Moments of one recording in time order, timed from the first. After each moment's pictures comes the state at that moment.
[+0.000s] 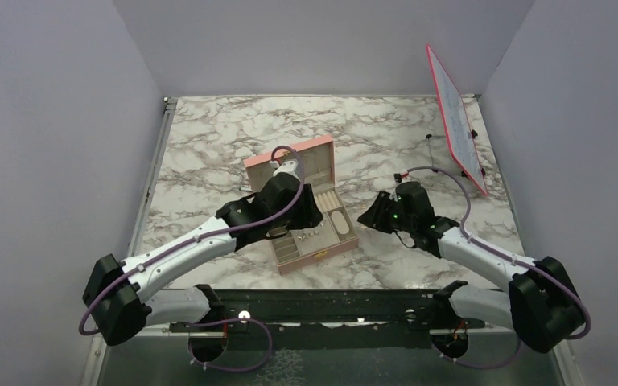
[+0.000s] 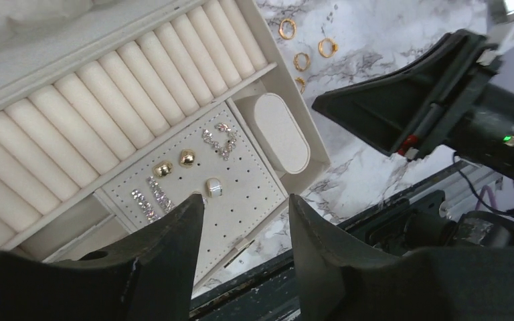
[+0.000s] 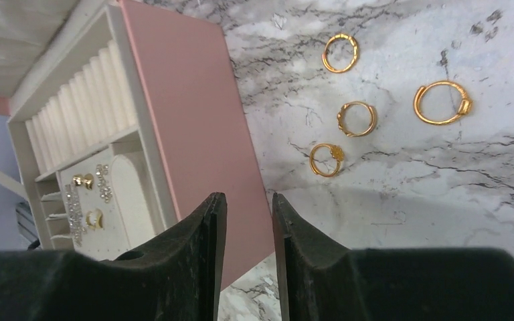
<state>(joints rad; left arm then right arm) -0.87 1.21 0.90 -0.40 -0.08 -0.79 0.51 1.12 0.48 0.01 -0.12 0.74</state>
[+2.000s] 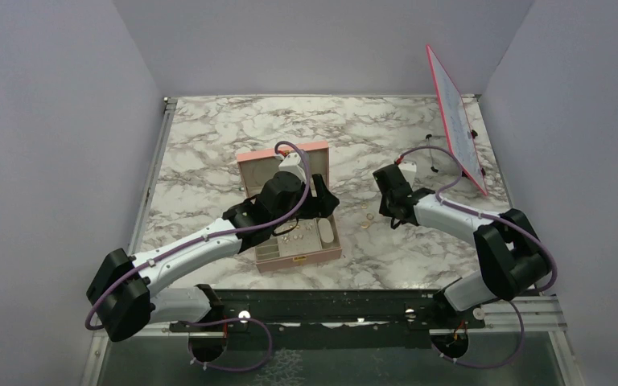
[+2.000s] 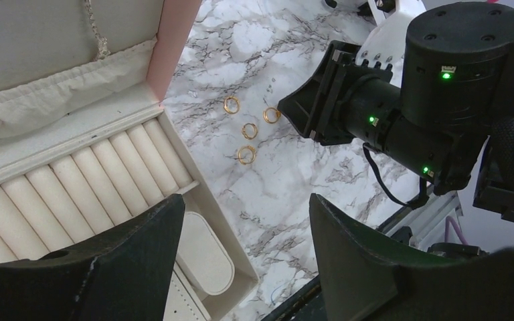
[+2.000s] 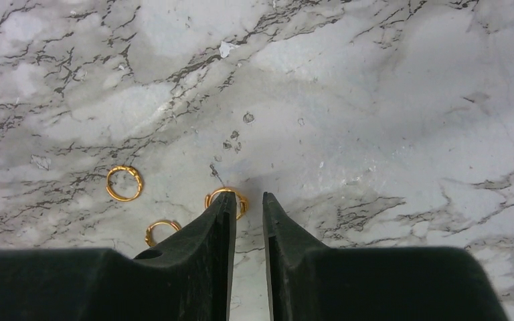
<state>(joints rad) -0.87 1.20 0.82 -0.04 -0.11 -0.73 0.52 1.49 0.77 -0.28 0.45 0.61</state>
